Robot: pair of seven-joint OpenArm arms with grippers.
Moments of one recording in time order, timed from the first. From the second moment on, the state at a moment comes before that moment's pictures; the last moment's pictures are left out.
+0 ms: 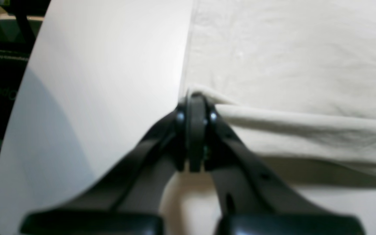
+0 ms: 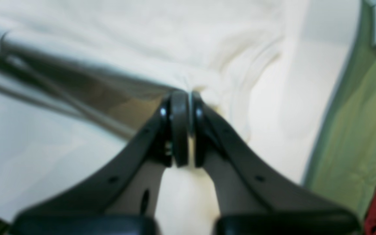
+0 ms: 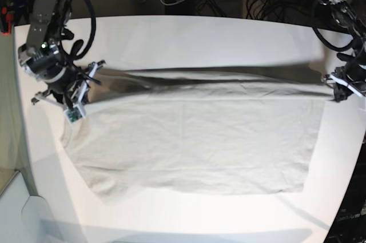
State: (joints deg) left arm 1.7 -12.0 -47.6 90.8 -18.3 -39.8 48.6; right arm -8.0 4.3 16.6 115.3 1.3 39.2 -60.2
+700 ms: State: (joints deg) left arm 0.6 -12.2 -47.6 88.2 -18.3 -39.8 48.6; right arm -25.5 5.9 17.0 116.5 1.5 39.2 -40.1
